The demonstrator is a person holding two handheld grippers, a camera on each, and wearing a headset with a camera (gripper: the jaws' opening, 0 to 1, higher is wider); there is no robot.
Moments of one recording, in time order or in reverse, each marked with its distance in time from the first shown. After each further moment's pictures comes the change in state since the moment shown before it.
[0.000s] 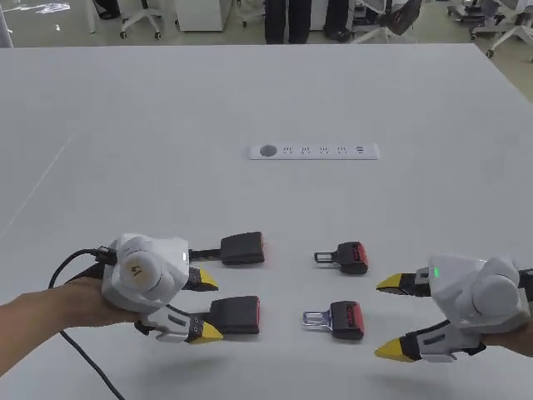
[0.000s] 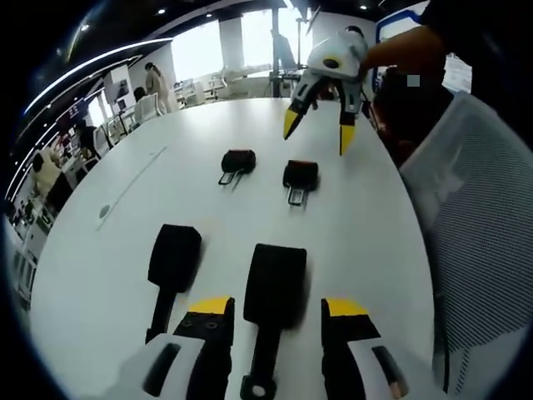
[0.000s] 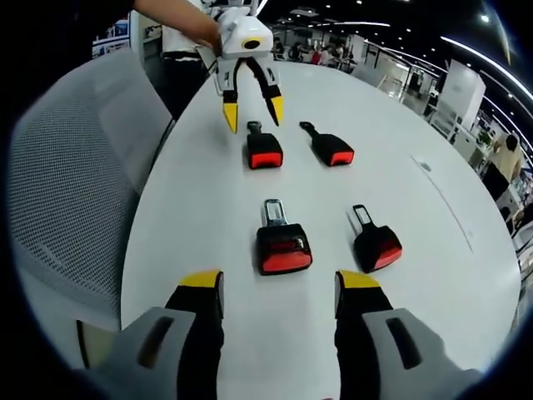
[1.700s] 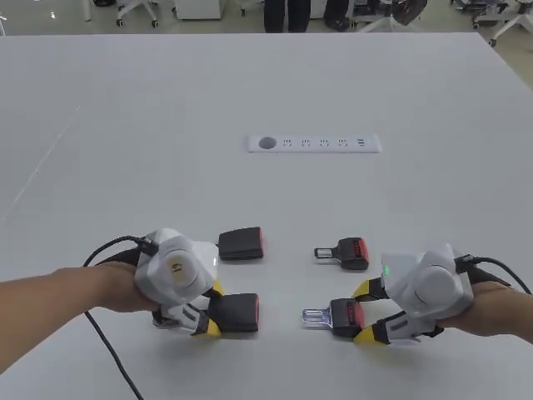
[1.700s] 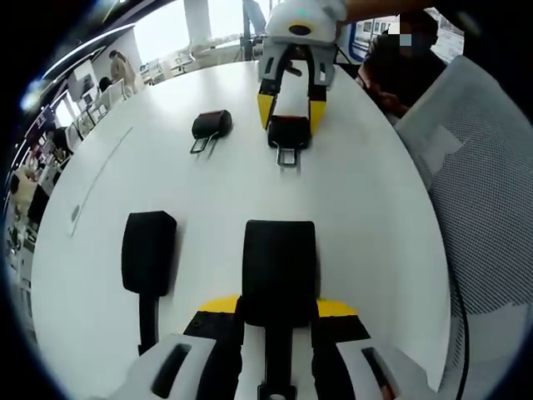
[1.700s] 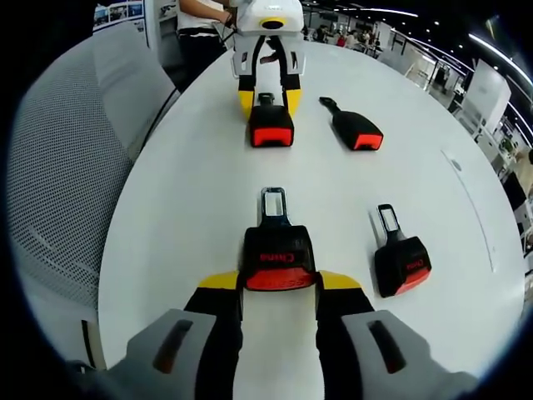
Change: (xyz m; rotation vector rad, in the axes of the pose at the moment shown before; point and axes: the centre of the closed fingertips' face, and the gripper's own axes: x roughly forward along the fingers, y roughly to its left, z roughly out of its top) left arm 0.029 0.006 -0.025 0.095 0.180 -0.091; right arm 0.047 -0.007 -0.011 -0.064 0.100 0.097
